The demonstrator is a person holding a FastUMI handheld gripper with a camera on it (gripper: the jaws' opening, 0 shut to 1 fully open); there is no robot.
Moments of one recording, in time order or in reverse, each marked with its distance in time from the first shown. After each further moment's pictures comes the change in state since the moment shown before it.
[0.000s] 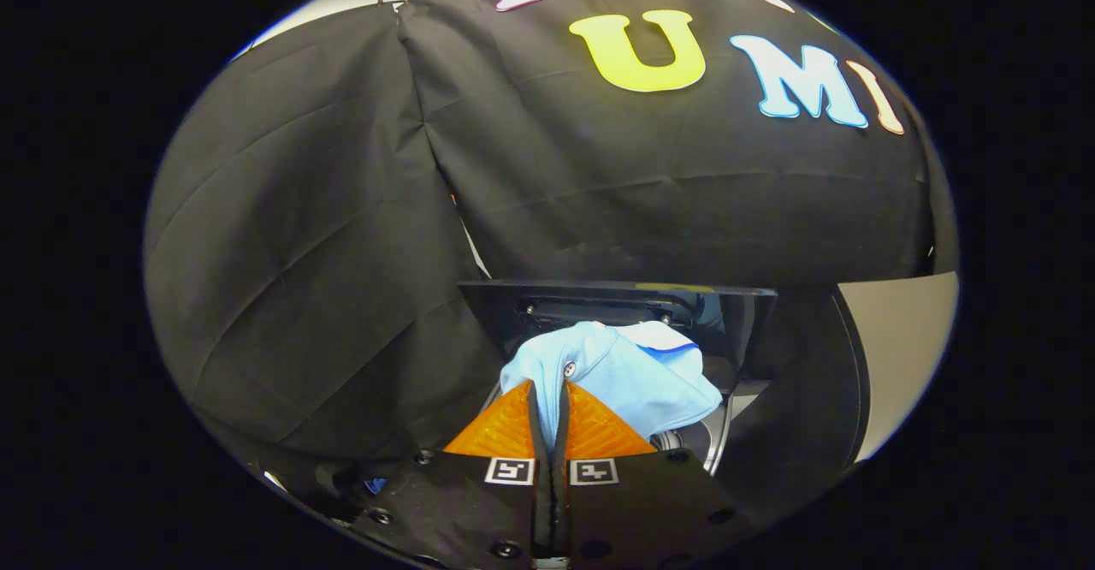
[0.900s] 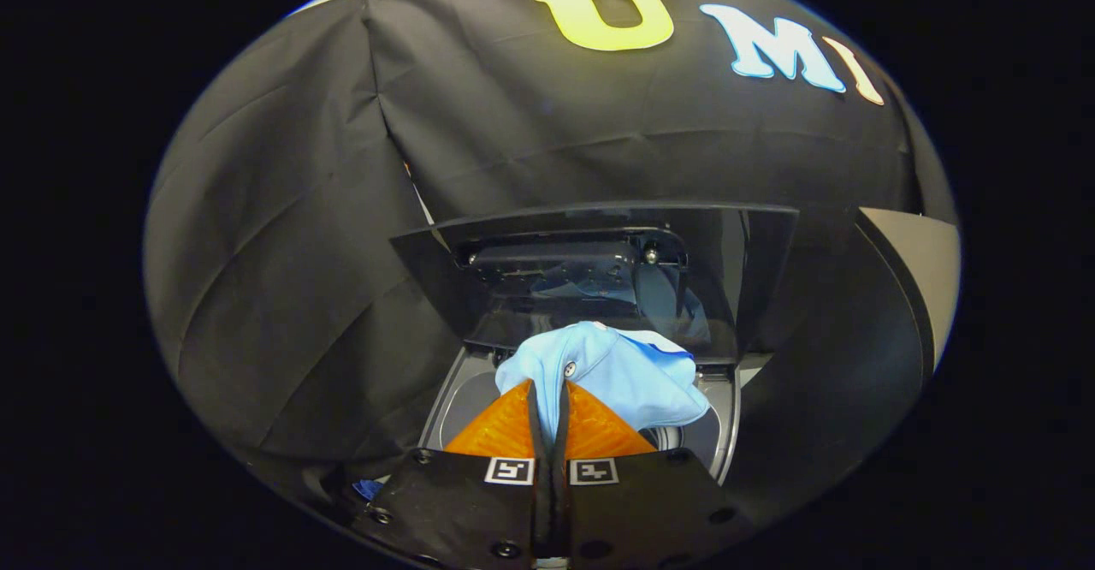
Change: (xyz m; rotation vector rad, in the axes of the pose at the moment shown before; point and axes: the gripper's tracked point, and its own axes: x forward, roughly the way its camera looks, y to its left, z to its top) arm 0.062 -0.022 -0.053 0.049 0.069 -0.097
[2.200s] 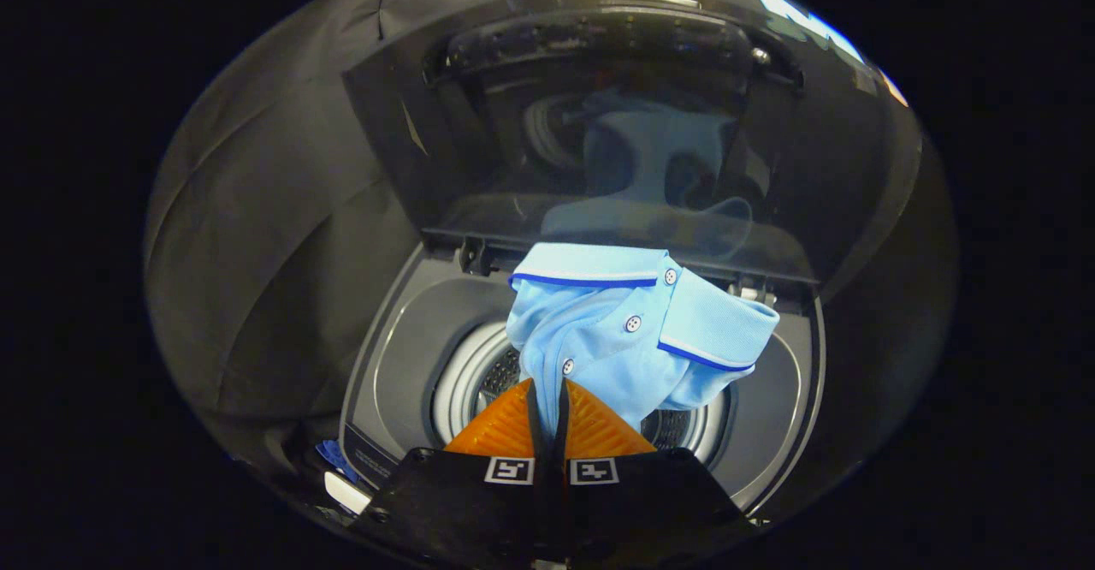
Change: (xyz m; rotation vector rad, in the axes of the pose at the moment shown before) arm 0.104 0.001 -0.111 -0.089 0.236 -0.071
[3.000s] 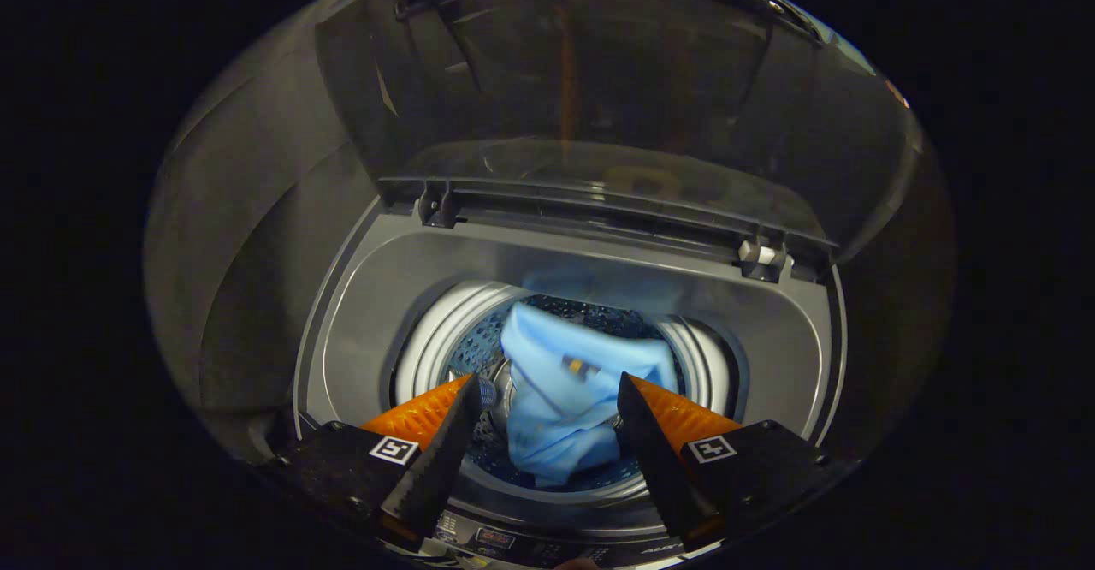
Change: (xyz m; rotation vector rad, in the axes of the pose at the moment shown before) arm 0.014 -0.011 -0.014 -0.004 0.052 -0.071
